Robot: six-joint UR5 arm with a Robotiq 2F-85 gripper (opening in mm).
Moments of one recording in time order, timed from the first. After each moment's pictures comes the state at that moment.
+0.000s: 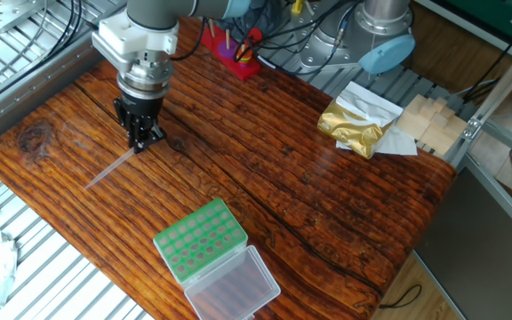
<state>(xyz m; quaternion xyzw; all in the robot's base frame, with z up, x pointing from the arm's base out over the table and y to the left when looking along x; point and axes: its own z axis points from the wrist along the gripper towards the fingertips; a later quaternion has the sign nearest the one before) 0.565 -0.141 0.010 0.05 0.98 -0.03 0.17</state>
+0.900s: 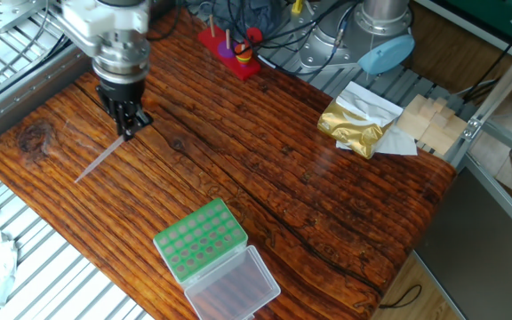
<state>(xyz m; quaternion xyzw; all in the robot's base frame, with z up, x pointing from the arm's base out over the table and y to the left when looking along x) 0.571 -0.142 0.063 0.04 0.99 0.00 0.11</state>
